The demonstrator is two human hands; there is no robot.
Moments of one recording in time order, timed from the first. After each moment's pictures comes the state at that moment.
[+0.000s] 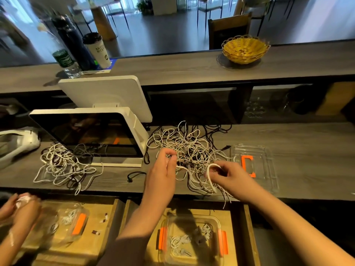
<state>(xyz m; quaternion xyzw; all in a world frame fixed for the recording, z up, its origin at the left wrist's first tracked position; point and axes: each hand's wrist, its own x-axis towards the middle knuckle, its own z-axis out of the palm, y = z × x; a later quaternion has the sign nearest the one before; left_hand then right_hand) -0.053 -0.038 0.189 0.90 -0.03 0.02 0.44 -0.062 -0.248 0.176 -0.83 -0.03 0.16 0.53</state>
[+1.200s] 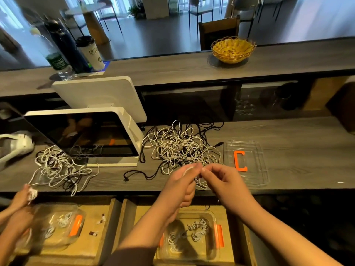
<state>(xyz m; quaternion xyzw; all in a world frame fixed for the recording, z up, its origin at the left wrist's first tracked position) -0.101 -0.078 0.197 0.62 0.03 -0.31 0.72 -0.119 -0.233 0.191 -0.75 -0.01 0.04 0.66</state>
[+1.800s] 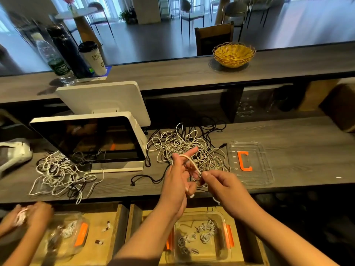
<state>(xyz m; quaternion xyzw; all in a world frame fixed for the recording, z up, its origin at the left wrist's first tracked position) -0.089 -0.048 0.210 0.59 0.00 -0.19 0.78 -0.124 -0.188 0.200 -0.78 0.02 0.06 0.63</state>
